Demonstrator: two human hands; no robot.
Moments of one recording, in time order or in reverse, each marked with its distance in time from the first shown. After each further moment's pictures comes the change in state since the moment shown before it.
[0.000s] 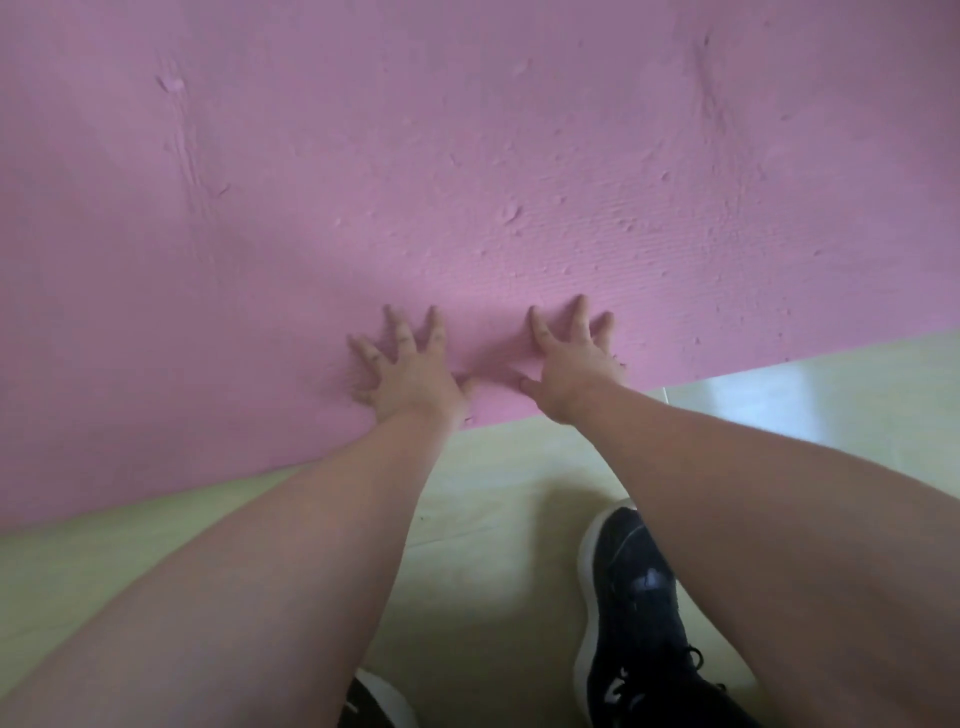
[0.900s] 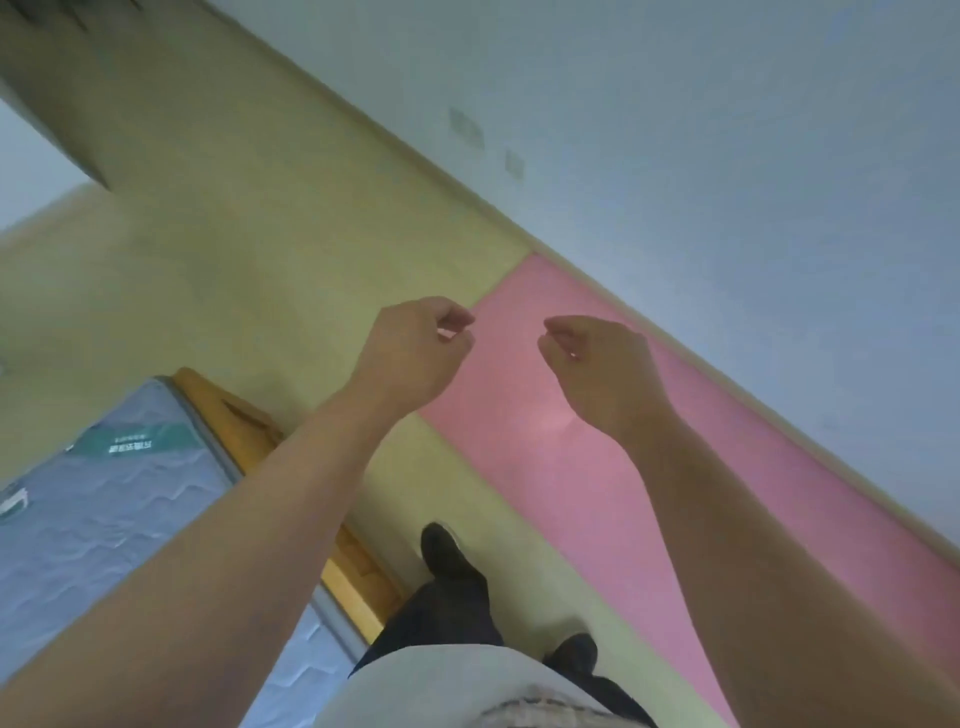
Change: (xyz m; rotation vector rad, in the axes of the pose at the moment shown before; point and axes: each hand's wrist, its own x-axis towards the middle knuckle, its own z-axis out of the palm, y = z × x) left_hand -0.710 -0.254 -0.573 -0.879 0.803 -0.332; right_hand -0.700 -0.343 -0.505 0.137 0.142 -1.028
